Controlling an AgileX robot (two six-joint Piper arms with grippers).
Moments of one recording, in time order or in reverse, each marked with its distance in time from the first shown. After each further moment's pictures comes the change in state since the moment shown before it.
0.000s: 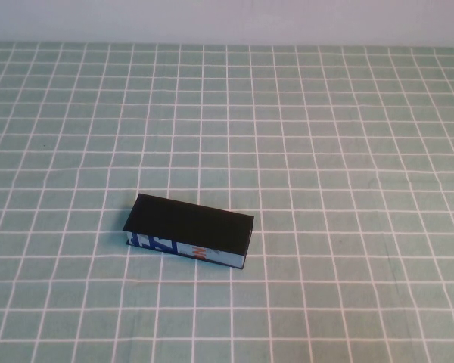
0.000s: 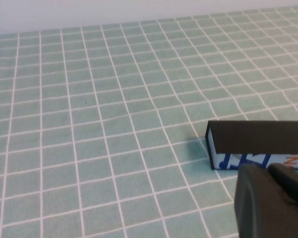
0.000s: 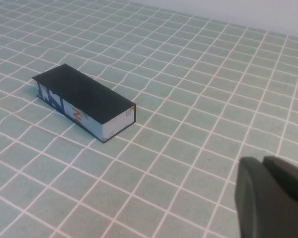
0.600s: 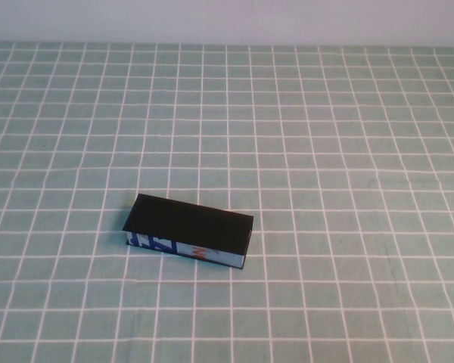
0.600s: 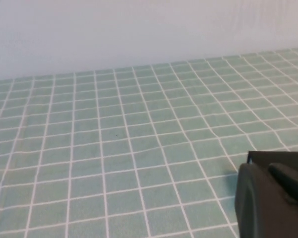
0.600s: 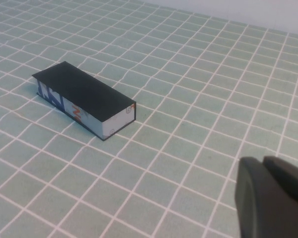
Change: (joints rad) right arm 0.000 0.000 0.000 0.000 0.007 0.000; left arm 0.124 -0.118 0.294 0.128 -0.360 -0.076
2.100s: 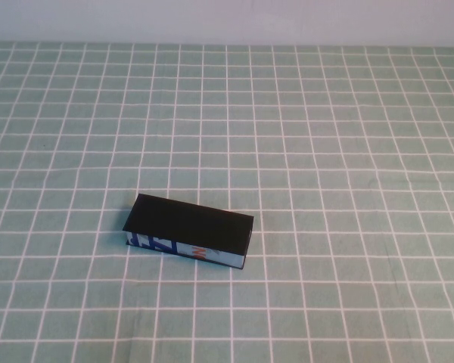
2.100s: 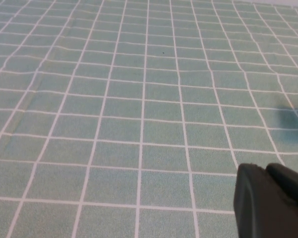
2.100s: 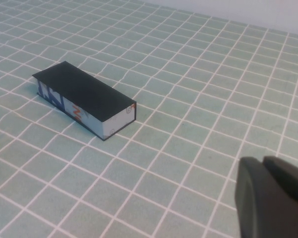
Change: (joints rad) right arm 0.000 0.000 0.000 0.000 0.002 0.000; left arm 0.182 -0.157 0.234 -0.129 0.032 -0.009
